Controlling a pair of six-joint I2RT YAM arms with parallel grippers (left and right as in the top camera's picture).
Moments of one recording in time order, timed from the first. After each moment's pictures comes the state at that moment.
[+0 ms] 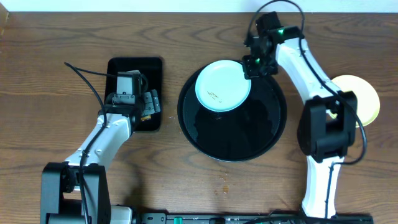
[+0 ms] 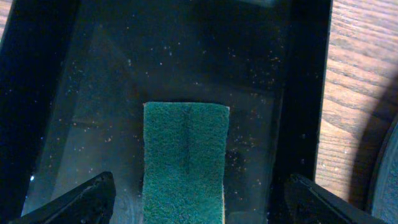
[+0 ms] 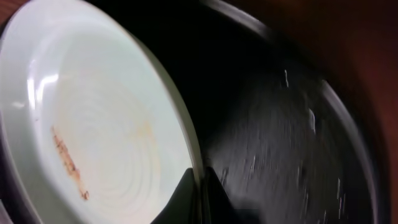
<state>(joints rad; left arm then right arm) -0.08 1.57 0.84 -0.27 -0.09 -0.25 0.24 2.23 1.93 -1.09 -0.23 0.13</state>
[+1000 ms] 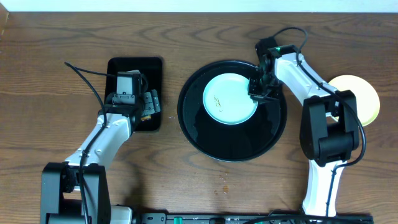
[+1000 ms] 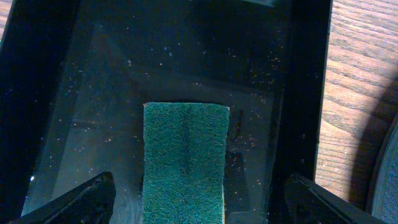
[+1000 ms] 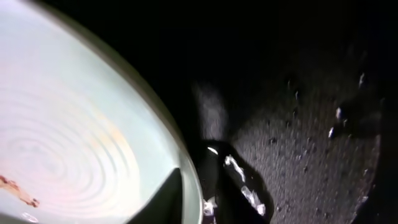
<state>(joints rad) -0.08 1.57 0.84 -0.27 -0.09 -0.25 0.24 2.19 1.66 -1.05 -0.13 0.39</state>
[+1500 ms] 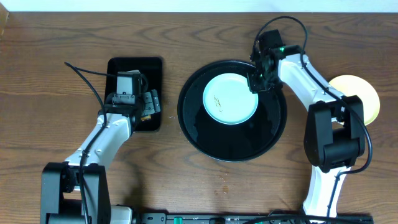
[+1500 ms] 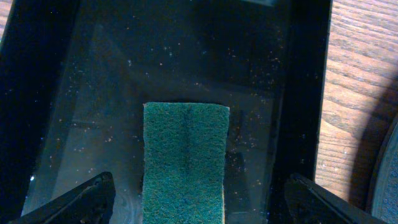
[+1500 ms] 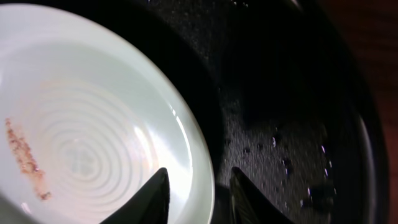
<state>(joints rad) -0.08 1.57 0.84 -0.27 -0.09 -0.25 0.24 2.13 1.60 -0.86 -0.12 0.12</state>
